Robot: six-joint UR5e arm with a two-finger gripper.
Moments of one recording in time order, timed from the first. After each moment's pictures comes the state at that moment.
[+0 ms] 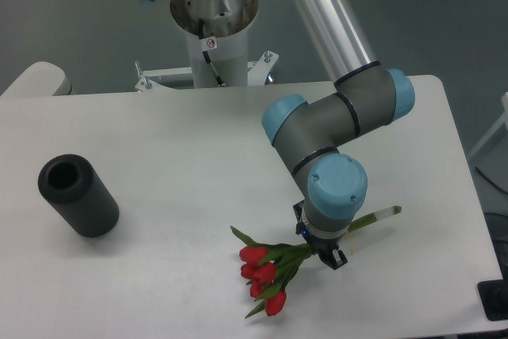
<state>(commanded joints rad) 2.46 -2.22 -1.28 -1.22 1.60 1.52</state>
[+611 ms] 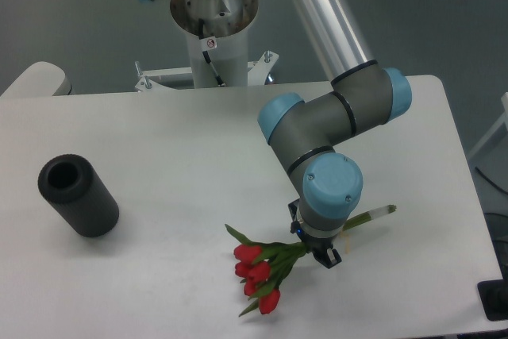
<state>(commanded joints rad) 2.46 -2.19 -1.30 -1.30 1.48 1.50</state>
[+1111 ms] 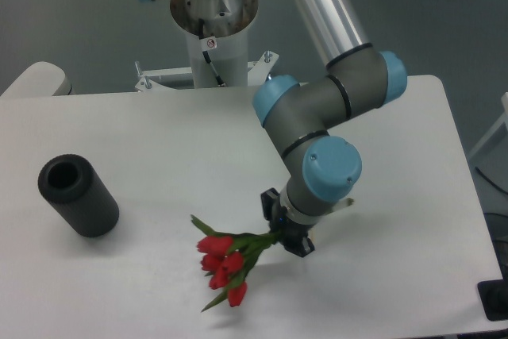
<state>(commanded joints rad) 2.44 -2.09 -1.41 -1.29 1.21 1.37</state>
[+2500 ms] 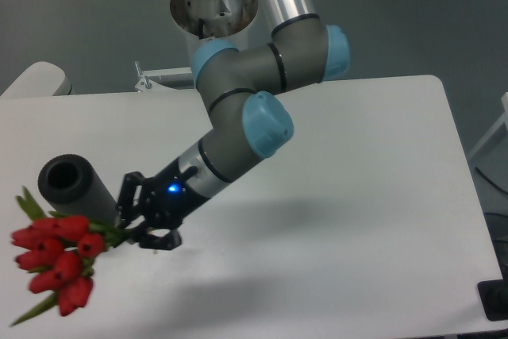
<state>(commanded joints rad) 2.31 -1.99 -1.50 -1.00 0.43 1.06</state>
